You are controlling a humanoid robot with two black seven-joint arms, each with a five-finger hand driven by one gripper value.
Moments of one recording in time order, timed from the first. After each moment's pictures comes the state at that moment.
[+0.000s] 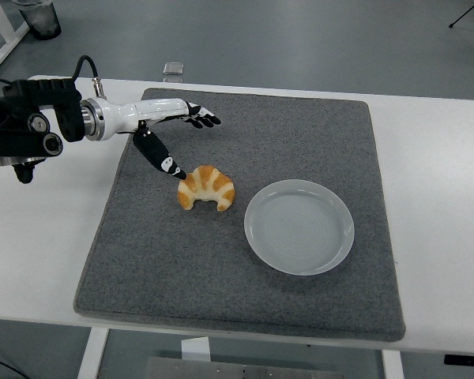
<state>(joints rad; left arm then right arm) -1.60 0.68 0.60 -1.42 0.54 0.19 -0.30 0.05 0.00 -0.01 0.12 0.06 0.00 -0.02</state>
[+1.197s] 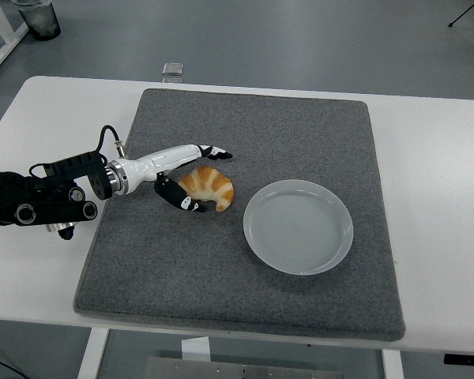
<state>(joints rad) -1.17 0.55 0.38 -1.20 0.73 0.34 -0.42 0.05 0.00 -0.01 0.12 0.06 0.00 -0.02</state>
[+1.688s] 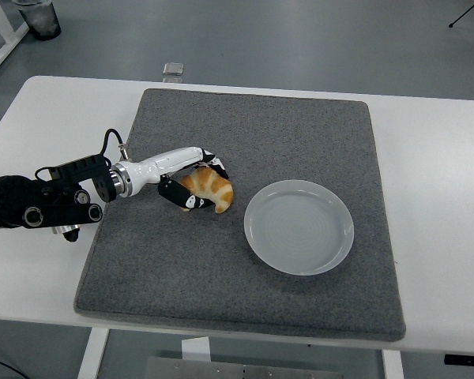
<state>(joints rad) -1.15 0.52 0.37 -1.17 0.73 0.34 -0.42 0.05 0.00 -0.01 0.12 0.06 0.00 -0.02</state>
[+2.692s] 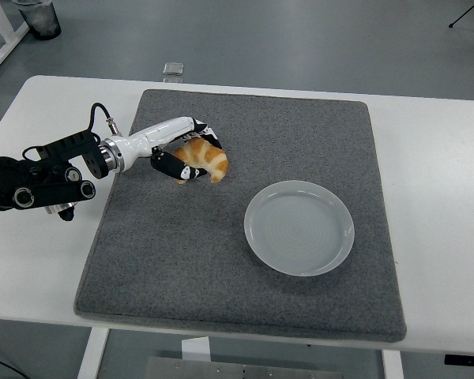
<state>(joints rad) -1.17 0.57 0.29 -1.14 0.73 0.33 -0.42 0.05 0.00 -0.01 0.12 0.06 0.00 -0.02</state>
